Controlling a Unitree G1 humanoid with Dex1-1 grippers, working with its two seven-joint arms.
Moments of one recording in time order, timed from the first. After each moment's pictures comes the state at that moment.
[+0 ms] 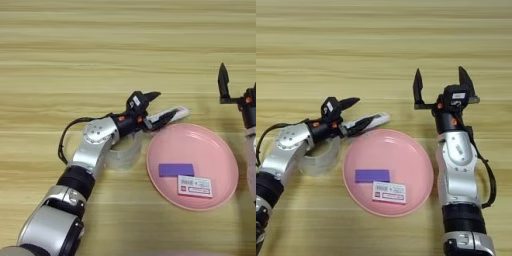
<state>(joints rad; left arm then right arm) -0.47 0.06 -0.19 0.67 -0.12 -0.30 -0.77 -0.22 -0.14 -0.16 0.19 0.12 -0.41 0.14</state>
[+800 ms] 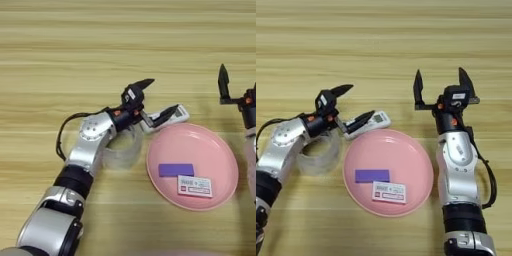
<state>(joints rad) -0.46 0.07 -0.13 0.55 -0.16 -0.32 -0.77 -0.22 -0.14 -0.16 0.20 0.12 -0.41 0.14</state>
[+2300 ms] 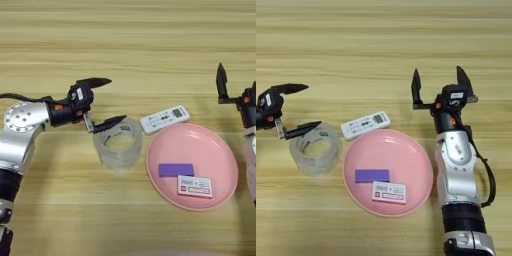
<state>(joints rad) -0.35 0.52 -0.12 0.25 -0.18 -0.17 -1.04 -0.22 -0.14 -0.15 0.19 0.12 -0.41 0.14</state>
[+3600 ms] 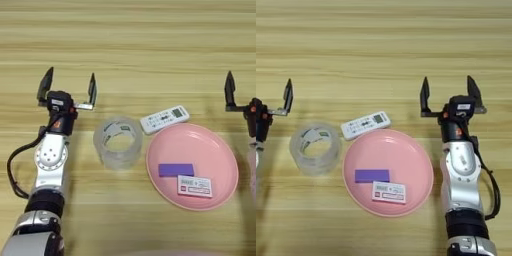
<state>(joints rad) -0.33 0.14 0.18 0.70 0.00 -0.85 -0.12 -0.19 -0.15 -0.18 0.31 0.08 -0.57 0.10</state>
